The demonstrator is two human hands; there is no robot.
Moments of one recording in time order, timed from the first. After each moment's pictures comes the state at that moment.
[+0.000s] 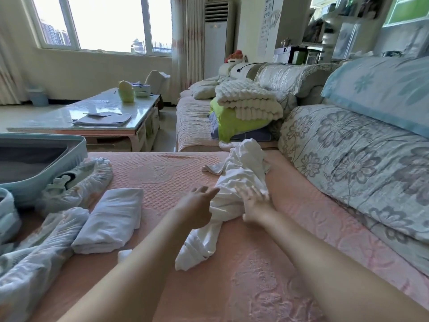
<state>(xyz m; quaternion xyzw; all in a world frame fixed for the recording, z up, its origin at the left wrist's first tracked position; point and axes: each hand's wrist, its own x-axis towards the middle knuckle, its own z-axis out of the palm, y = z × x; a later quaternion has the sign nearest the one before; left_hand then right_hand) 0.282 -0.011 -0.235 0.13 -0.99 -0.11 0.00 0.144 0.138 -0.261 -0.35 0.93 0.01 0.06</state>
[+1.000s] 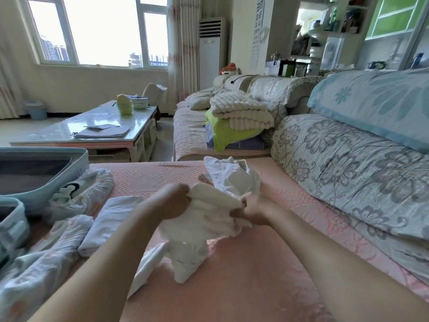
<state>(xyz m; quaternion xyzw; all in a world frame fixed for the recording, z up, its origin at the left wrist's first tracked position) 0.331 -0.017 -0.171 0.21 -0.96 -0.14 0.09 0.182 0.180 -0.200 -0.35 0.92 -0.15 0.11</state>
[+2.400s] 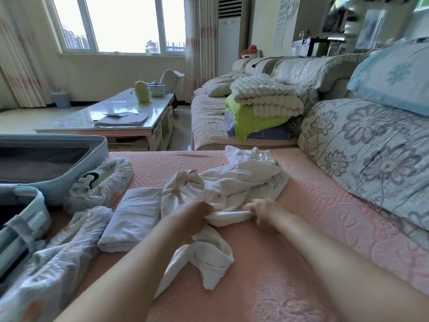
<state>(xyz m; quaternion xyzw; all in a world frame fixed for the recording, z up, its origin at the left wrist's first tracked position) 0.312 -0.057 -0.248 0.11 -0.99 -0.09 -0.03 0.155 0.115 -0.257 -0.44 0.89 0.02 0.12</state>
